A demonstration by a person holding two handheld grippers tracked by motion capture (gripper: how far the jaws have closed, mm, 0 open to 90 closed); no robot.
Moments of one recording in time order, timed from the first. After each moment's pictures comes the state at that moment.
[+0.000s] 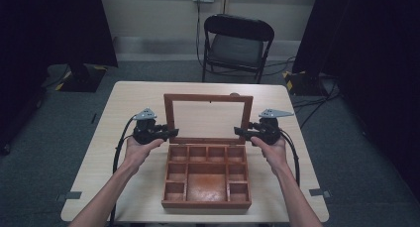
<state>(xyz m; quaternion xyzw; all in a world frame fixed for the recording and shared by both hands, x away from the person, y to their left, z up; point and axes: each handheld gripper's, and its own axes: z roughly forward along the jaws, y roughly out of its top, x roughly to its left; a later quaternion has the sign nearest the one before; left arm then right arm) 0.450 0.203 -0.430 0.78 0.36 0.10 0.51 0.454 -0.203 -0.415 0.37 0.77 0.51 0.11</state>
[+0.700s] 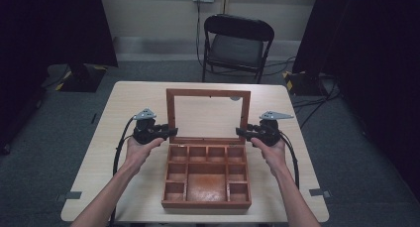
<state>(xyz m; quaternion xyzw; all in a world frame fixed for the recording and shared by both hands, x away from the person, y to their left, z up) 0.453 0.205 -0.437 0.76 0.39 0.09 0.51 0.458 -0.207 -0.430 0.39 0.76 0.51 0.11</state>
